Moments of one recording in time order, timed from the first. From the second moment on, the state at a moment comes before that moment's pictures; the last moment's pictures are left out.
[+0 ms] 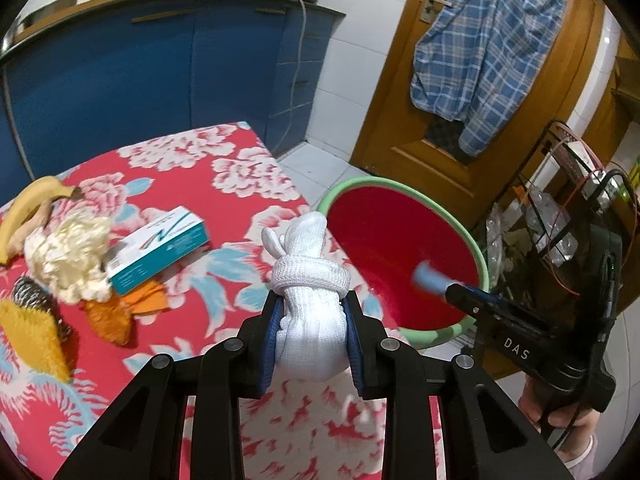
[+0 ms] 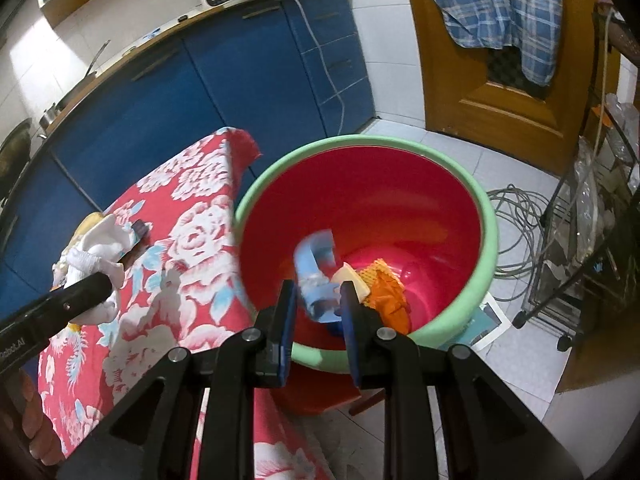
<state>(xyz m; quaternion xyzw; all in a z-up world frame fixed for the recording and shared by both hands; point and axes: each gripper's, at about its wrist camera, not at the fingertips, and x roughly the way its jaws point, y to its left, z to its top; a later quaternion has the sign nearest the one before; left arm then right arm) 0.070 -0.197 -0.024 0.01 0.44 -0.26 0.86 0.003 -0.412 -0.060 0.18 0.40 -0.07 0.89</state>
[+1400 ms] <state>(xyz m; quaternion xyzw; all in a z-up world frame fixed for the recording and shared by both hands) 0.086 -0.257 -0.041 0.03 0.45 -0.29 0.85 -0.031 -0.436 -0.055 0.21 0.39 -0.09 0.89</state>
